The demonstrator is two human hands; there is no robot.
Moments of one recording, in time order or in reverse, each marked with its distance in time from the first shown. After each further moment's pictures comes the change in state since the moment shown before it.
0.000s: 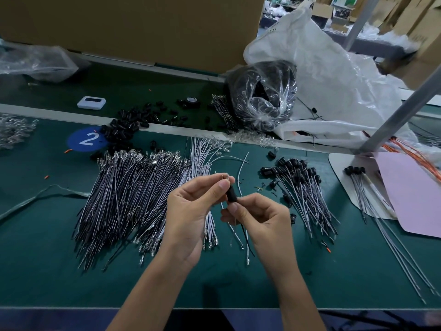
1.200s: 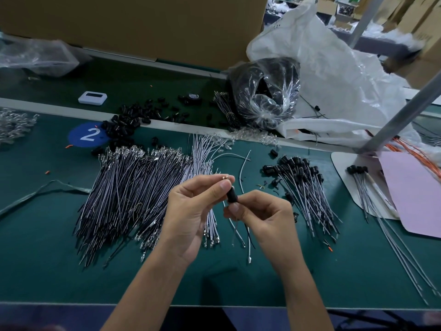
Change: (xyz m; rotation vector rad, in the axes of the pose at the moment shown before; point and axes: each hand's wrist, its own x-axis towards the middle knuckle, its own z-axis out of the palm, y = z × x) left_hand 0.003 0.003 -0.007 -0.053 -0.061 -0.033; right_hand 0.006 -0.002 -0.007 -0.088 -0.091 -0.011
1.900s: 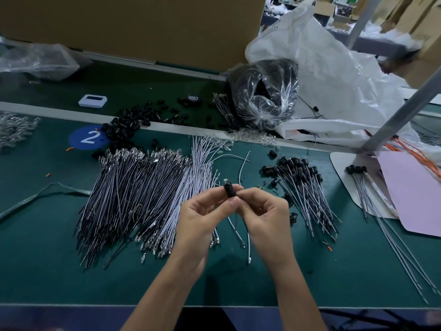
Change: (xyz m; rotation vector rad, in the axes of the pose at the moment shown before) left_hand -0.008 -0.028 -0.002 0.119 -0.040 0.024; right_hand 0.004 0.006 0.007 -0.080 0.126 -0.058
